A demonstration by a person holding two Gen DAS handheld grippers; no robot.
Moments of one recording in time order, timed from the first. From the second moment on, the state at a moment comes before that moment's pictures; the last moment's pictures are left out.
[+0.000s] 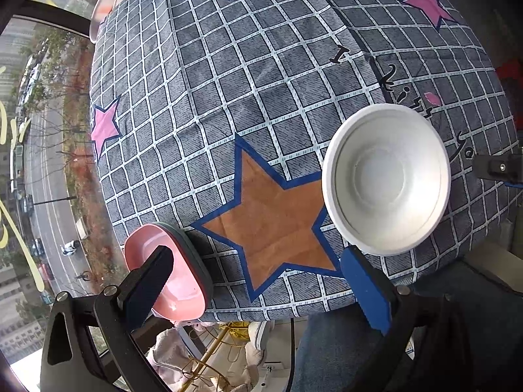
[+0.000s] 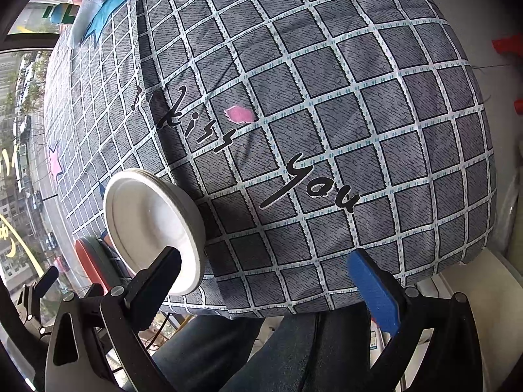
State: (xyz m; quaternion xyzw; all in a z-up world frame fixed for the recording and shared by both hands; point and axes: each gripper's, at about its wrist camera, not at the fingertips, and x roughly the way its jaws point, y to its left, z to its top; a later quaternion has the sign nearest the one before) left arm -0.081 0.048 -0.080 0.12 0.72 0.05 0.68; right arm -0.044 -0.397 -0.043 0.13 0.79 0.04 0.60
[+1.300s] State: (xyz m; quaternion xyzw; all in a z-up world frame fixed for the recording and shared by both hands) left arm -0.065 0.064 -0.183 -0.09 0.75 0.04 0.66; right arm -0.042 -0.310 -0.109 -0.02 0.79 0.06 0.61
